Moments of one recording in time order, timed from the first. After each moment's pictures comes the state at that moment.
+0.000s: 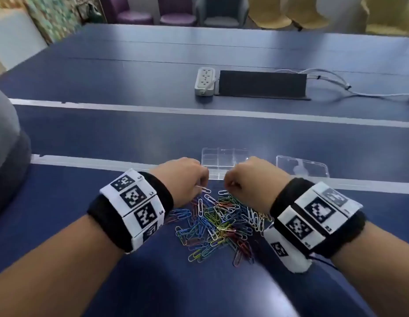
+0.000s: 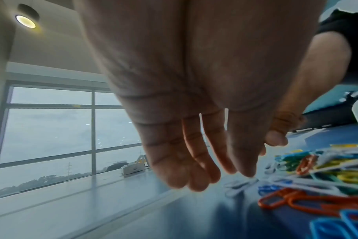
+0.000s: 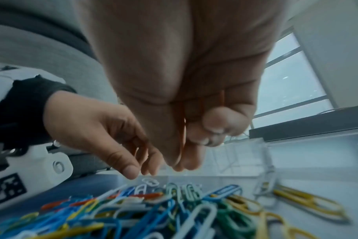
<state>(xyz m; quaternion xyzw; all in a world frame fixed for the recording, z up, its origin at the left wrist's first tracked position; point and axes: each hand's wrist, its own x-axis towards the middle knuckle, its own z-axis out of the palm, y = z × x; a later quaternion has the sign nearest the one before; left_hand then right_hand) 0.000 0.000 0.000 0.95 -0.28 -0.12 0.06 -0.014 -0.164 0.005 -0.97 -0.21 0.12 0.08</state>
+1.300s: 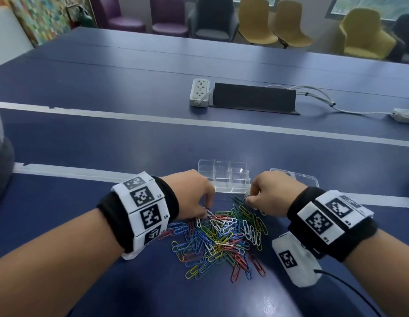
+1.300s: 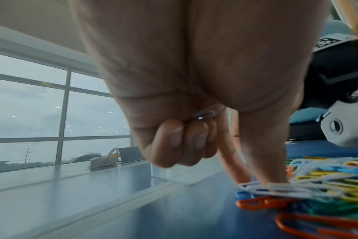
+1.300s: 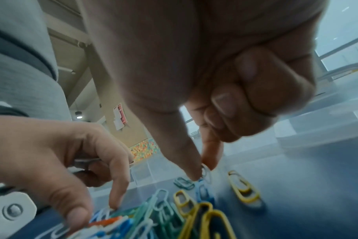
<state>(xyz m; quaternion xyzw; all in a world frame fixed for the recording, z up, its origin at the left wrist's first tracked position) 0.007 -0.007 0.005 0.93 -0.31 -0.21 0.07 -0.004 -0.194 0.006 -0.98 -0.03 0.18 0.07</state>
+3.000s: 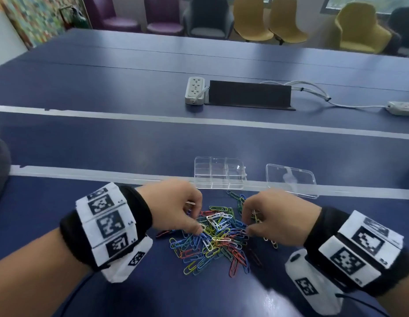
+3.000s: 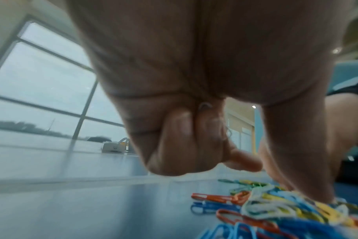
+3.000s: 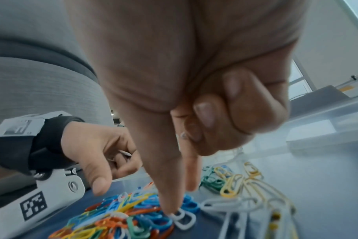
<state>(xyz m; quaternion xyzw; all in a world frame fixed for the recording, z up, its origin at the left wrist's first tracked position) -0.014 0.011 0.015 0.93 -0.26 -0.25 0.13 -0.047 -0.197 0.012 -0.96 -0.18 0.17 0.09</state>
